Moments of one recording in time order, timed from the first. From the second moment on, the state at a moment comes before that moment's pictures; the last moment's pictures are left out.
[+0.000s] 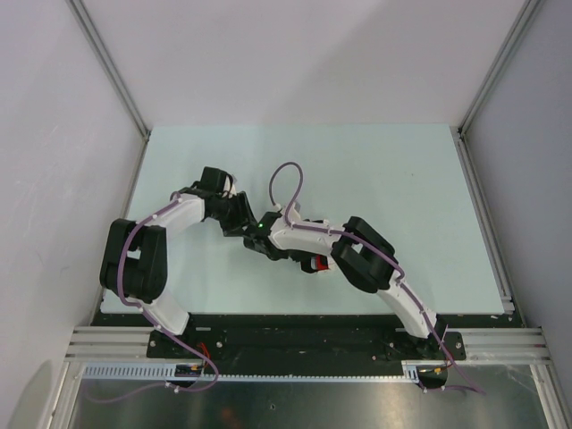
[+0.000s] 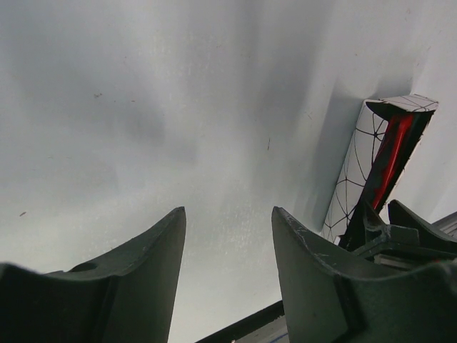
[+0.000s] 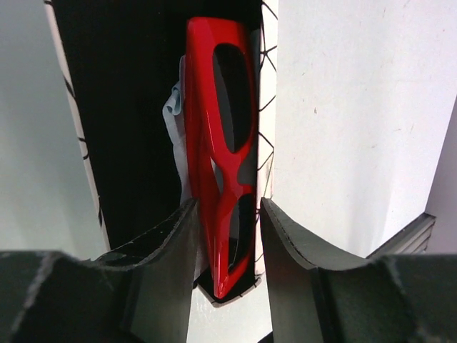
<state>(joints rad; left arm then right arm) -0.23 1.65 1.01 -0.48 0.37 -0.54 1.07 2.32 1.82 -1.36 0.80 0.98</state>
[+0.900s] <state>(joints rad) -0.28 1.65 1.00 -0.47 0.39 -0.54 0.97 1.76 1.48 -1.22 0.66 0.98</state>
